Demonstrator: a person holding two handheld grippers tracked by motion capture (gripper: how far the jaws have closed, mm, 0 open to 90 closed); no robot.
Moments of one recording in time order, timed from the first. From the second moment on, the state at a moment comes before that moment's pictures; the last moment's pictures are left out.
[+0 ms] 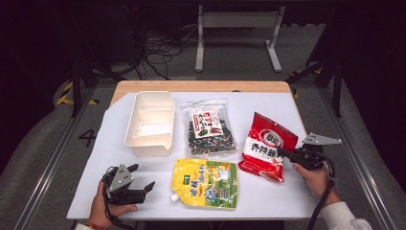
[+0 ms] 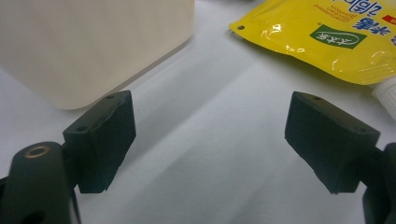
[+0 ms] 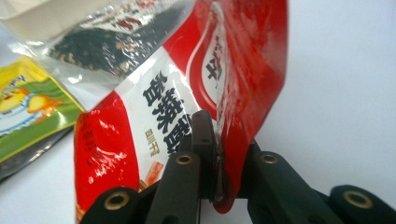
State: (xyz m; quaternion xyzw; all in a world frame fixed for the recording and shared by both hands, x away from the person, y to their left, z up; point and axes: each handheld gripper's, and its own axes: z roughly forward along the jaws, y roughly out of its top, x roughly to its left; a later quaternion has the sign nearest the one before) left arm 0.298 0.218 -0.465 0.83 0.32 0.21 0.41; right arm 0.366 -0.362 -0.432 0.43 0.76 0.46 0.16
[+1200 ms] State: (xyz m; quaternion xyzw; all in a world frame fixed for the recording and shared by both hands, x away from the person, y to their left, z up) left arm 0.295 0.221 -0.463 0.82 0.33 0.20 0.42; right arm 0.341 -0.331 -0.365 0.36 0.72 0.54 0.23
